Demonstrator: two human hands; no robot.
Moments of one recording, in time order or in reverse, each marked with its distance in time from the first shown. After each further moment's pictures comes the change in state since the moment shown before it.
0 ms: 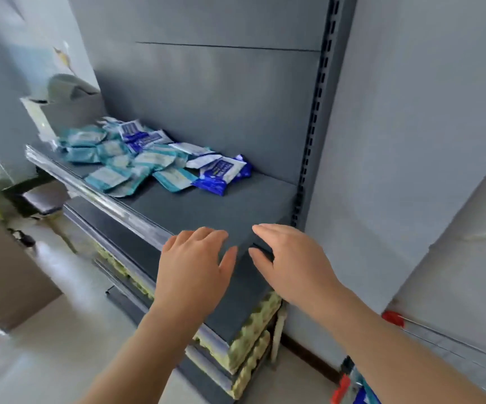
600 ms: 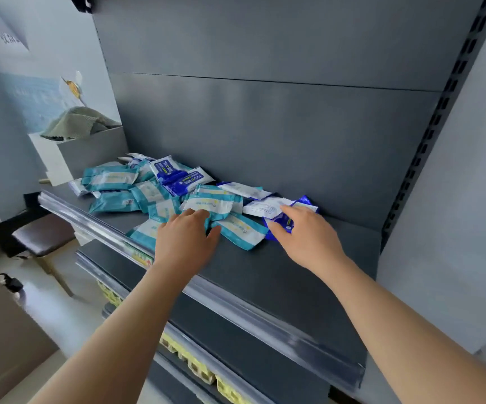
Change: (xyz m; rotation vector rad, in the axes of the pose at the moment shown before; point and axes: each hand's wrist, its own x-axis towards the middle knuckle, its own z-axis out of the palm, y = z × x) left_hand 0.185 -0.223 0.005 0.016 -0.191 -0.077; right_hand 0.218 -0.076 0.075 -0.042 0.096 0.370
